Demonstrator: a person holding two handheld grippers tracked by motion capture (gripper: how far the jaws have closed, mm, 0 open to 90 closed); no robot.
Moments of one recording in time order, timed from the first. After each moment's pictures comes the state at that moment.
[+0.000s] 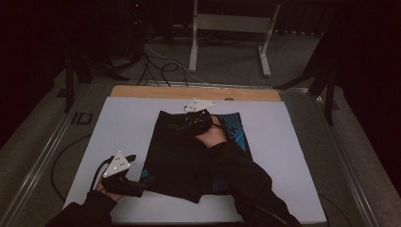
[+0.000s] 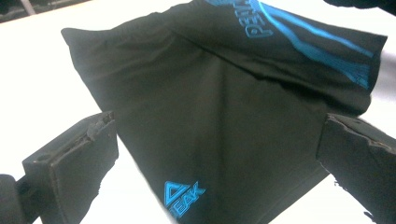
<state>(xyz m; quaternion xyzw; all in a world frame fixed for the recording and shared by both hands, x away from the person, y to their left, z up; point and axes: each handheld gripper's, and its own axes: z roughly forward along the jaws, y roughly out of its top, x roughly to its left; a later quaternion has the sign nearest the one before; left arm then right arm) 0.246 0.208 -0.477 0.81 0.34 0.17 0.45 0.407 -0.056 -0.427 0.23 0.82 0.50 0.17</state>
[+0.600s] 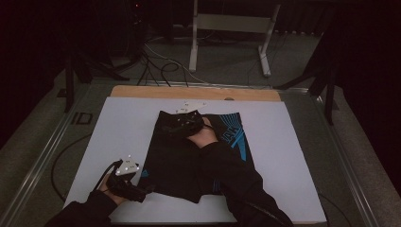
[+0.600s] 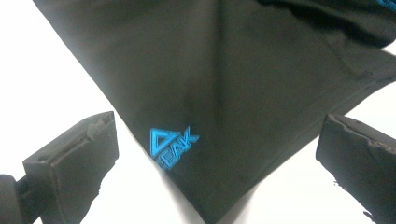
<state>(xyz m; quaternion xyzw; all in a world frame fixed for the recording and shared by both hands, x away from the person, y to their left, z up) 0.252 0.201 -0.496 0.86 0.35 0.10 0.35 0.419 -0.033 -0.451 0.24 0.83 0.49 0.14</state>
